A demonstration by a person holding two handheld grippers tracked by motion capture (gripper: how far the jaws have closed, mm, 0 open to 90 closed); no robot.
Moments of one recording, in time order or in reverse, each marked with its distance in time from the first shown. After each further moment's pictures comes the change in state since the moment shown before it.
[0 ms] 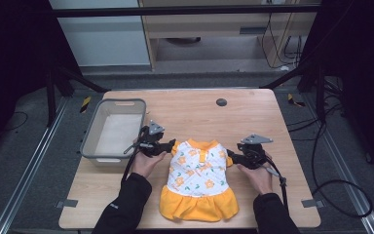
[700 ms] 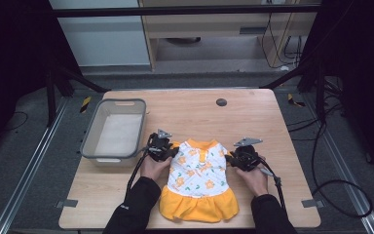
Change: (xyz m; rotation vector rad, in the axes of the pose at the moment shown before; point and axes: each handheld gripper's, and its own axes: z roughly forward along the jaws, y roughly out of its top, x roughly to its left) left arm -0.006 -0.025 0.036 0.109 -0.082 -0.085; right arm 0.007 -0.009 0.022 0.133 0.043 -0.021
